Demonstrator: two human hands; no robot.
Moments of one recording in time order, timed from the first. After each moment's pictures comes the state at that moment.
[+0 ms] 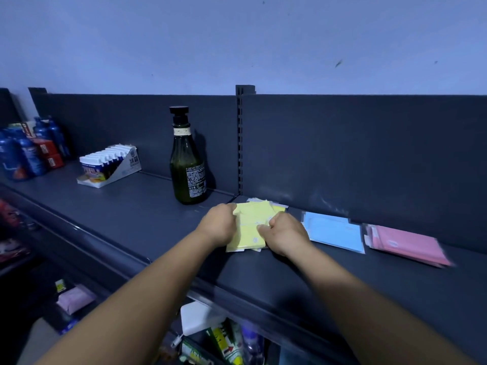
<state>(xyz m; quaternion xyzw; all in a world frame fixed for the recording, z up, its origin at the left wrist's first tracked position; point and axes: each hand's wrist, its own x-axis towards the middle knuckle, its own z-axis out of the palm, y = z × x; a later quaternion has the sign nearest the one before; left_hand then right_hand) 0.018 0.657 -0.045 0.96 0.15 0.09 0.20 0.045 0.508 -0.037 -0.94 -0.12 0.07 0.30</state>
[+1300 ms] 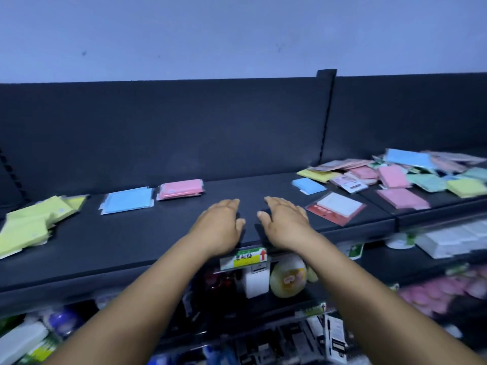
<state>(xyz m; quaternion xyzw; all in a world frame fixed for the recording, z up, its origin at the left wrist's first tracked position) -0.083 0.284 -0.036 0.96 -0.25 0.03 0.14 -0.120 0.139 -0.035 -0.98 0.08 -0.04 0.16</state>
